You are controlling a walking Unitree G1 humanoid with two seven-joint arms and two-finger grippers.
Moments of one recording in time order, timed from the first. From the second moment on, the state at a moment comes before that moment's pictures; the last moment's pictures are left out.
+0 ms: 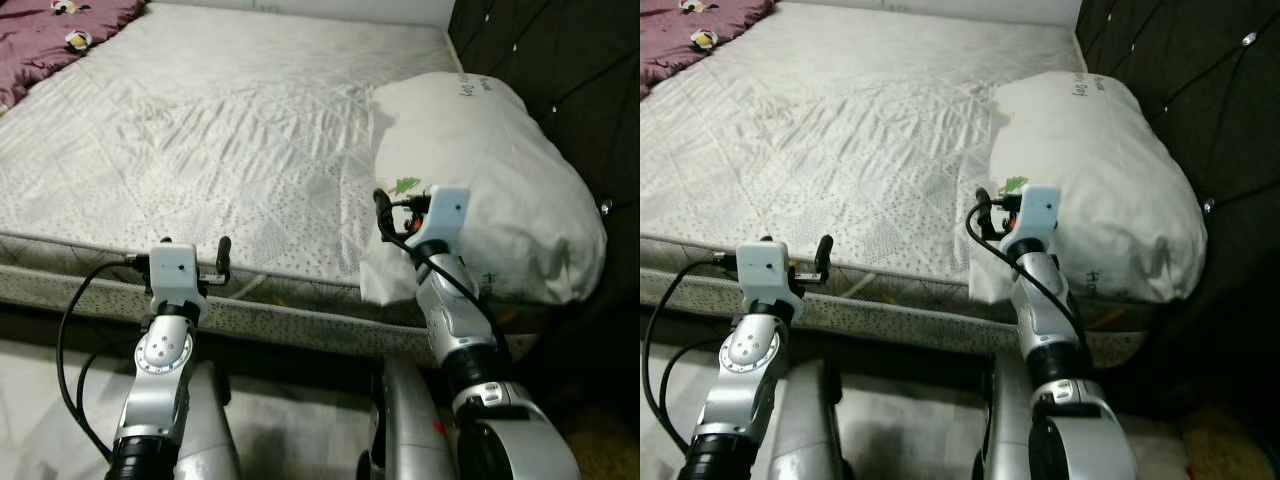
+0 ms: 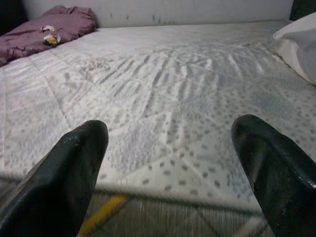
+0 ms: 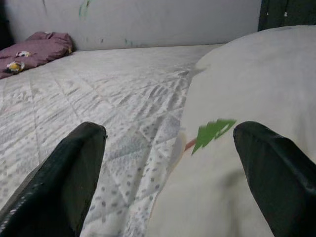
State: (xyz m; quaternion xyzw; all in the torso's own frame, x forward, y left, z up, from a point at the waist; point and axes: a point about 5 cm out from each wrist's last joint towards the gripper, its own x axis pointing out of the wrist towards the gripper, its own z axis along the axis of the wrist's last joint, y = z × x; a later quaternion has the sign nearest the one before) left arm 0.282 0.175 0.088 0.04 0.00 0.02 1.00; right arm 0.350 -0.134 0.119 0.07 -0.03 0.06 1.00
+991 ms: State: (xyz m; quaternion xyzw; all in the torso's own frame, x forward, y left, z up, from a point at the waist) left arm 0.299 0.162 0.095 0.03 -0.02 -0.01 1.00; right arm 0.337 -0.148 0.131 0.02 -0.05 0.05 1.00
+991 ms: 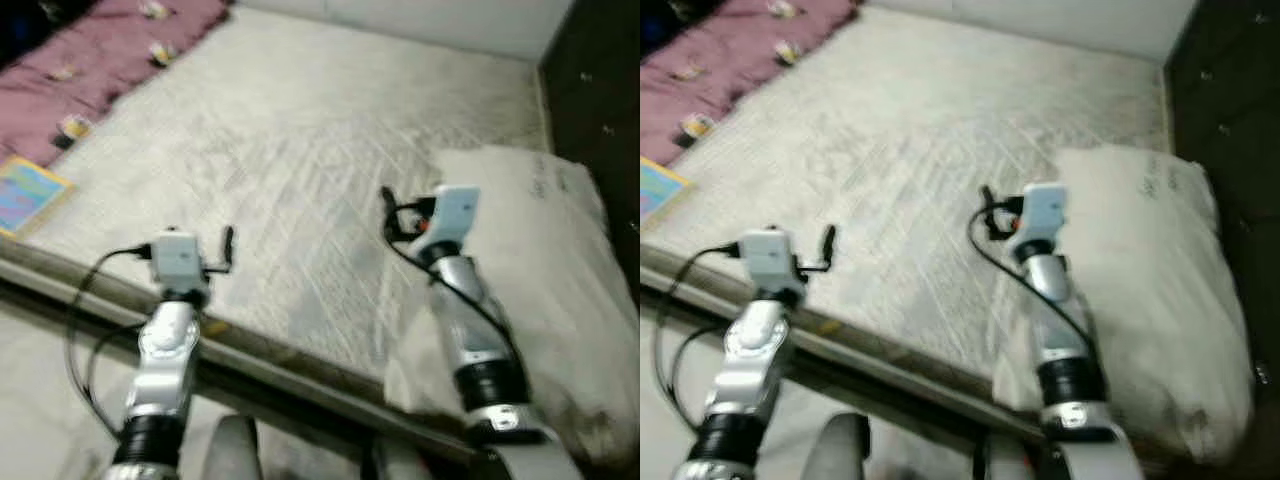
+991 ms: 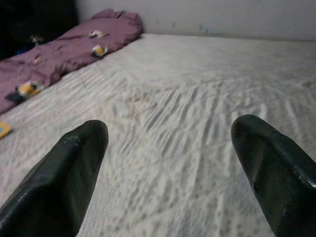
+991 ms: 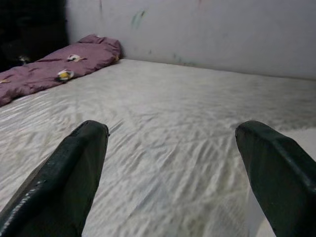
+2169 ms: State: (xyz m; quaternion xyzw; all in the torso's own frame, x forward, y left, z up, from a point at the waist) left arm 0.281 0.185 0.080 0.02 0.05 0.04 1.00; right arm 0.315 -0.137 0.104 -0.09 0.03 0.13 0.99
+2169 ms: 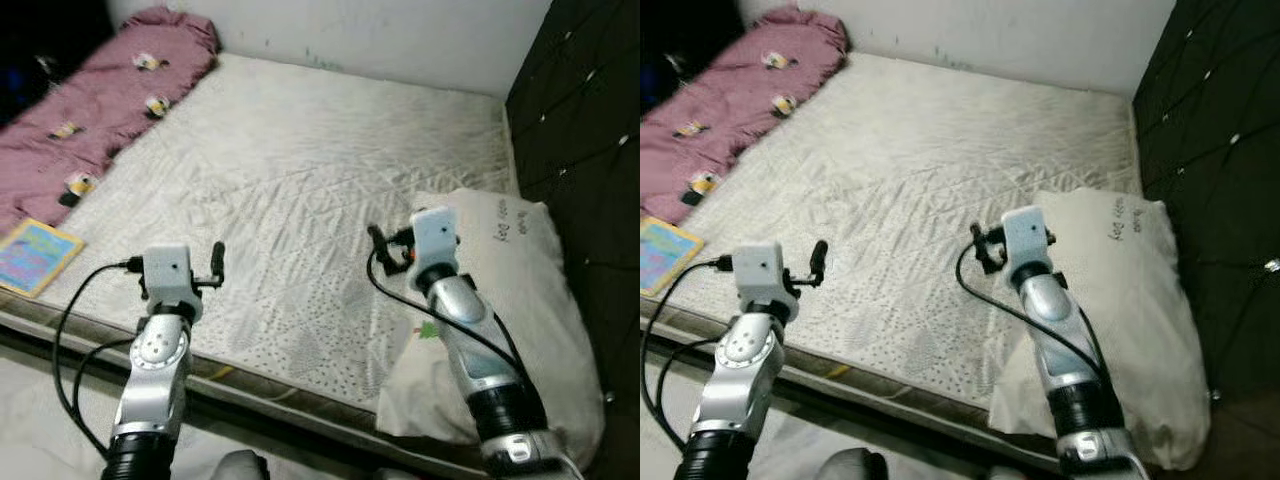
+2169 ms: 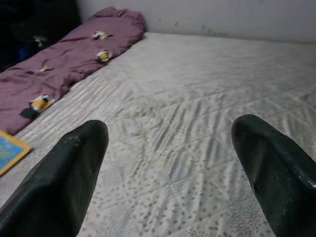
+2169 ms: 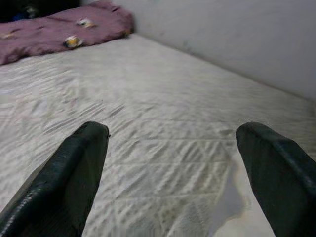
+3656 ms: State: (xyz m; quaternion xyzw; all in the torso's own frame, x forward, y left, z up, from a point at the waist) left arm 0.284 0.177 0.081 0.02 0.04 0.04 1.00; right arm 0.317 -0.153 0.115 -0.01 0.01 0.00 1.00
